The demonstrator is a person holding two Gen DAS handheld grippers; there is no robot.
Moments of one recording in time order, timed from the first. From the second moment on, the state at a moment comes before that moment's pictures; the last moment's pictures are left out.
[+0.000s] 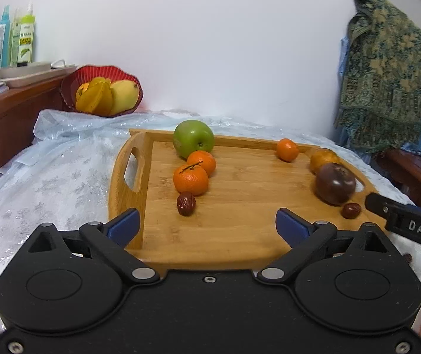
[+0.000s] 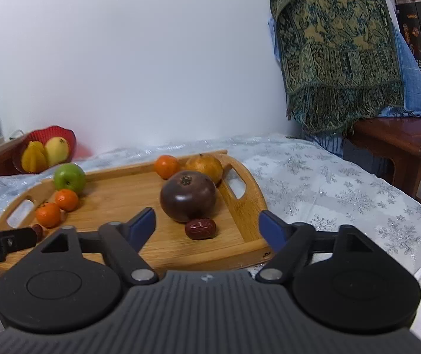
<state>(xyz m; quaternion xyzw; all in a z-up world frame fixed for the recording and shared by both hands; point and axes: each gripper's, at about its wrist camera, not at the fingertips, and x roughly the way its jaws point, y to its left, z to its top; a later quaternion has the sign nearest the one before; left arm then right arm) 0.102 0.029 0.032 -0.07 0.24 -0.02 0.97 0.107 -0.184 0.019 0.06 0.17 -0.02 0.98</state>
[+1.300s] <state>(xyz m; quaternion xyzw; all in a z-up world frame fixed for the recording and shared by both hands) -0.005 0.051 0.005 -0.05 0.22 0.06 0.97 0.054 -0.214 -0.013 0.01 0.21 -0.06 0.98</state>
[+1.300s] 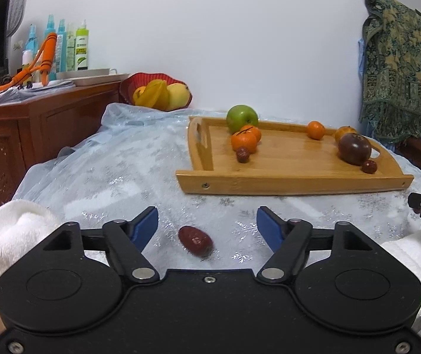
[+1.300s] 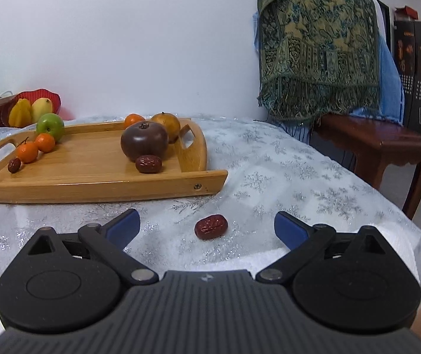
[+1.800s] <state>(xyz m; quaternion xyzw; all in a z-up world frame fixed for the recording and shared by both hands) 0.003 0.058 -0.003 -0.07 0.24 0.05 0.97 0.062 -0.211 -0.015 0.03 0.22 -0.04 0.97</state>
